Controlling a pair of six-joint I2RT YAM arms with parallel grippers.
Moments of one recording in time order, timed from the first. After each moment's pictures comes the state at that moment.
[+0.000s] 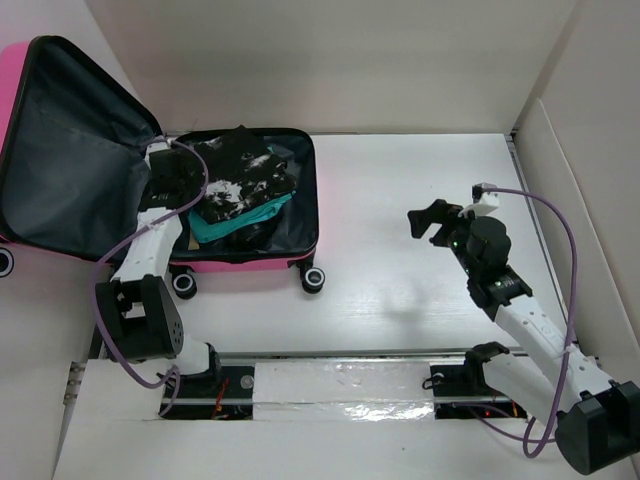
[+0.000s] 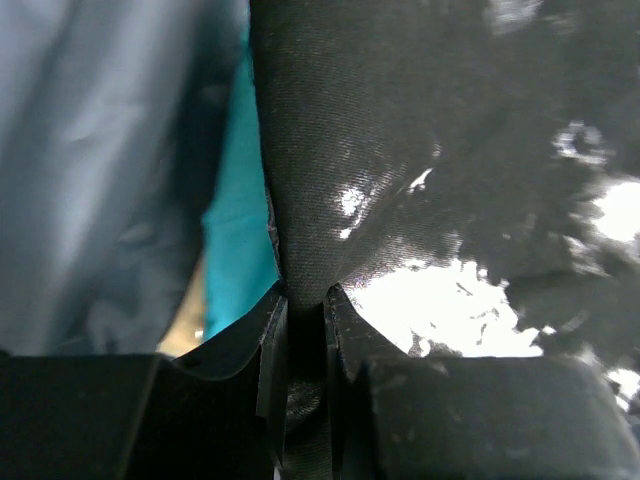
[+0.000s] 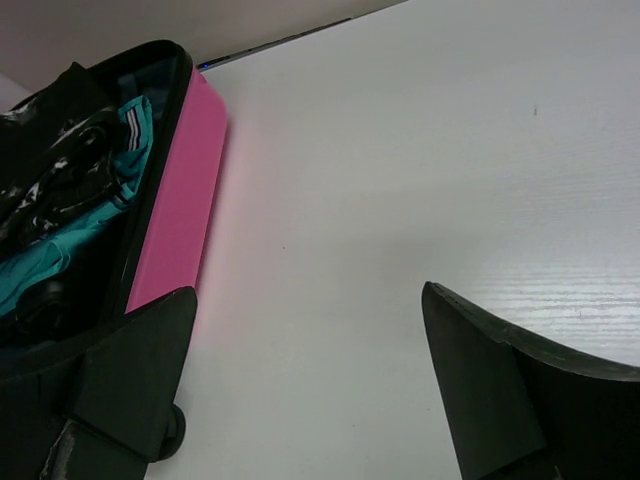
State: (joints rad) left arm 0.11 1.45 1.13 -0.30 -0.11 -0.42; right arm 0.32 0.85 0.57 0.12 0.10 0.48
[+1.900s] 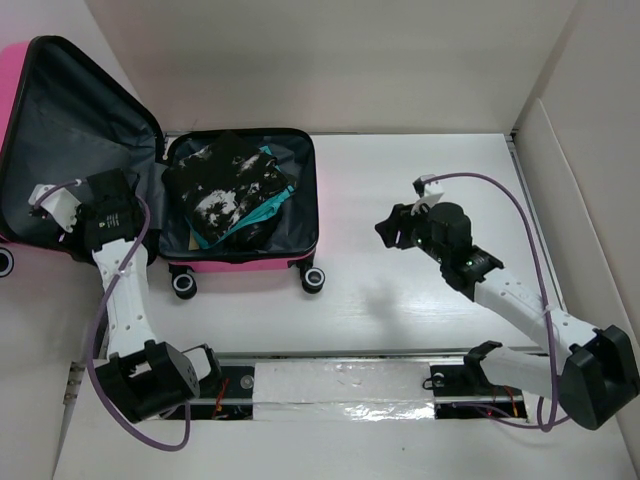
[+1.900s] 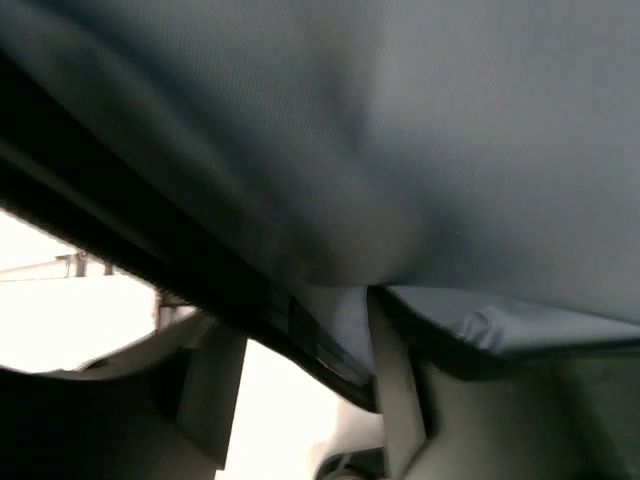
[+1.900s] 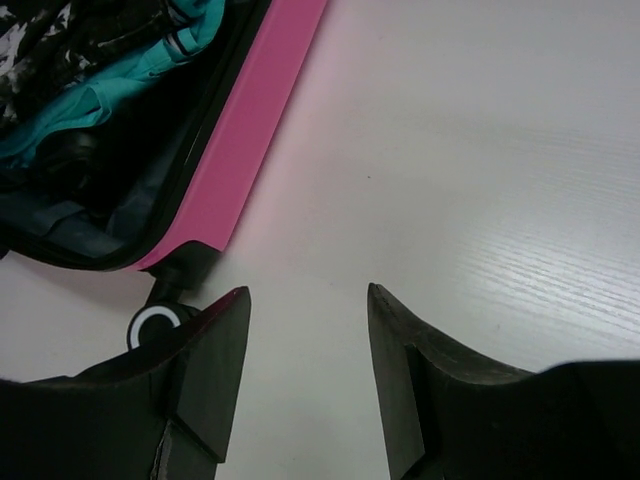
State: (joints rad) left arm 0.37 1.16 1.18 -0.79 -0.97 -0.70; right arm 0.52 1.10 0.72 0.08 -0.02 0.33
